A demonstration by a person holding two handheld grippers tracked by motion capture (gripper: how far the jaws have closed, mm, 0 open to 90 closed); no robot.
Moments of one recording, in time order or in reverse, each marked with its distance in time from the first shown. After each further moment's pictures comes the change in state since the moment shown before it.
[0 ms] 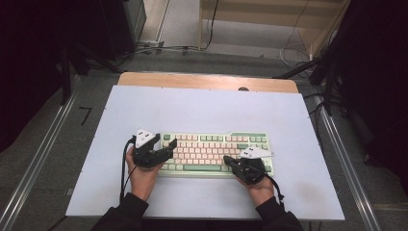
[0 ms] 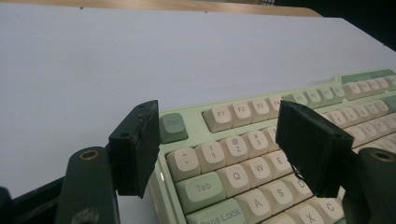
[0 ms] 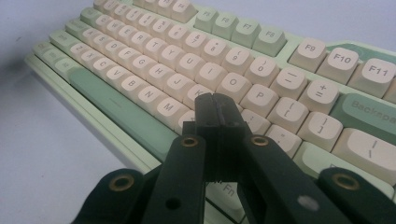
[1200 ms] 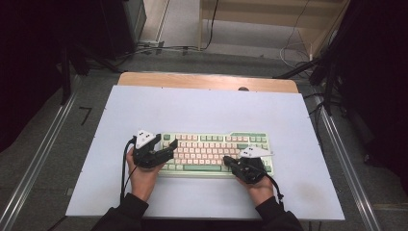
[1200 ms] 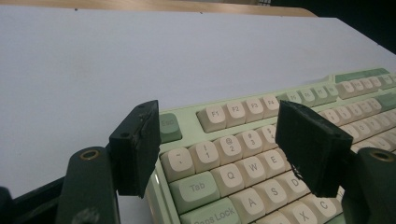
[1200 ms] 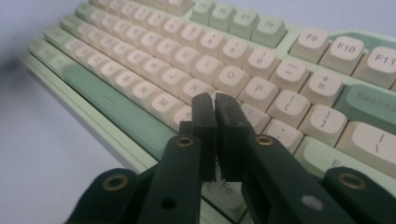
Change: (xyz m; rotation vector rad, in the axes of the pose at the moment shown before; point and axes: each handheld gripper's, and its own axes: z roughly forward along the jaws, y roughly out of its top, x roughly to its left) left arm -0.002 0.000 -0.001 -0.001 -0.011 0.009; right arm -0.004 -0.002 0.004 0.008 0.015 0.021
